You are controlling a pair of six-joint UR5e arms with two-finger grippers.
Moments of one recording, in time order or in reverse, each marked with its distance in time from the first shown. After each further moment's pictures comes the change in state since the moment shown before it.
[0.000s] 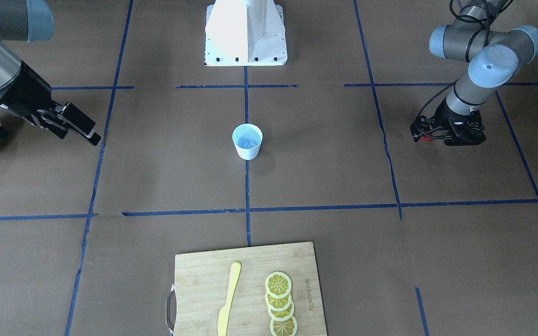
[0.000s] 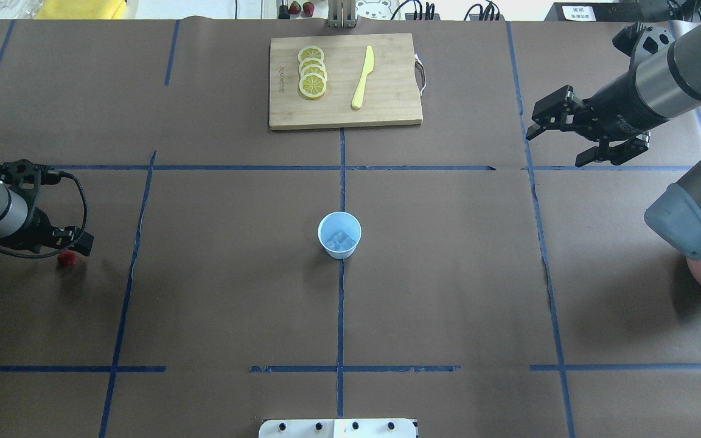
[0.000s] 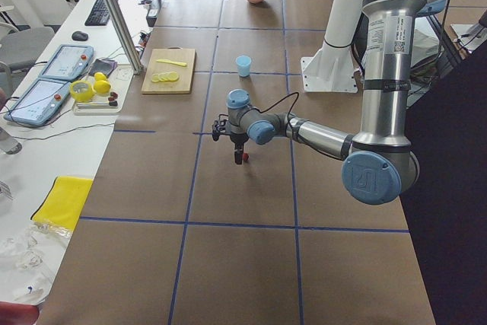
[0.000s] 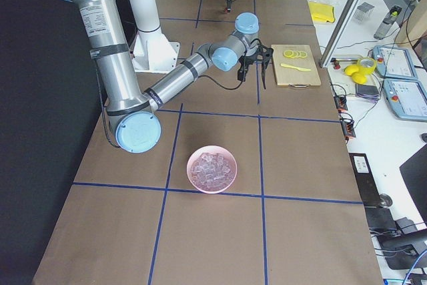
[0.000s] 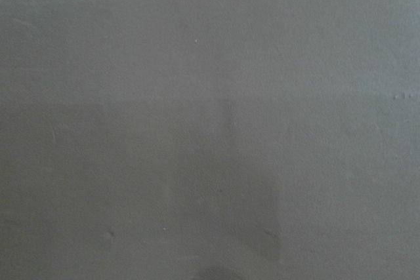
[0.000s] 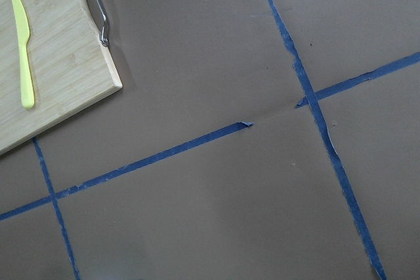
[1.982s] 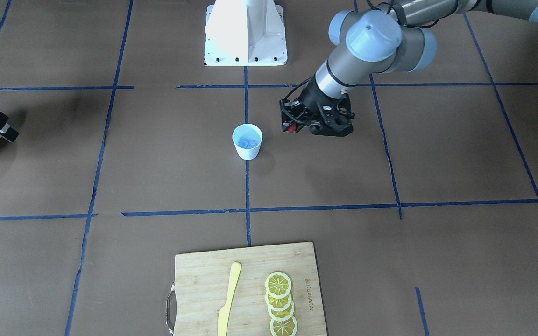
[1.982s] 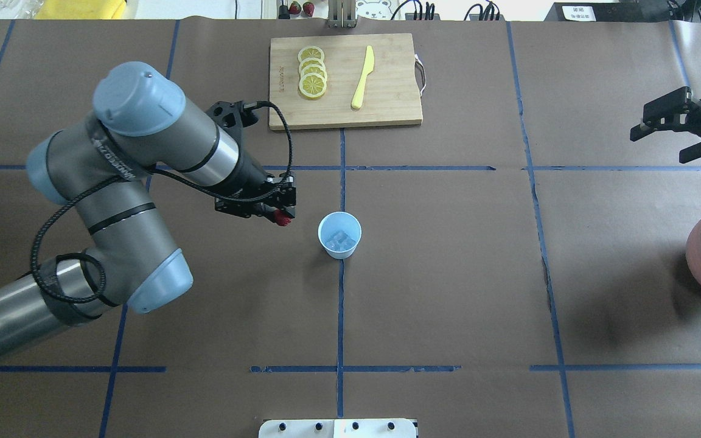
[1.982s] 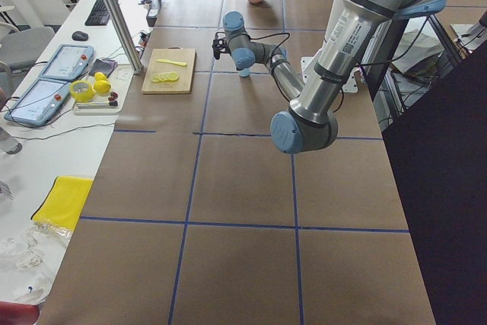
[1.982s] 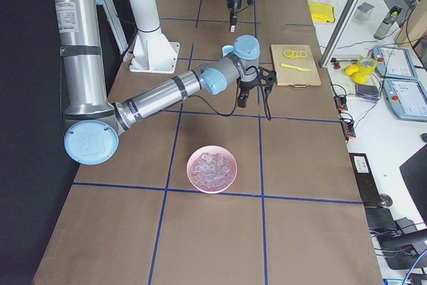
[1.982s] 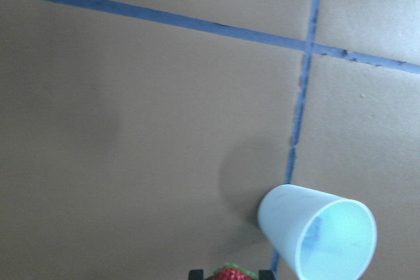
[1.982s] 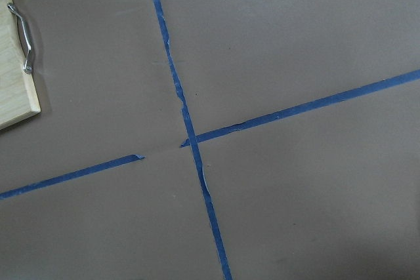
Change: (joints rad) left arm 0.134 -0.638 0.069 0.064 -0.119 -0.488; right arm 0.205 -0.196 0.009 0.000 0.111 -0.324
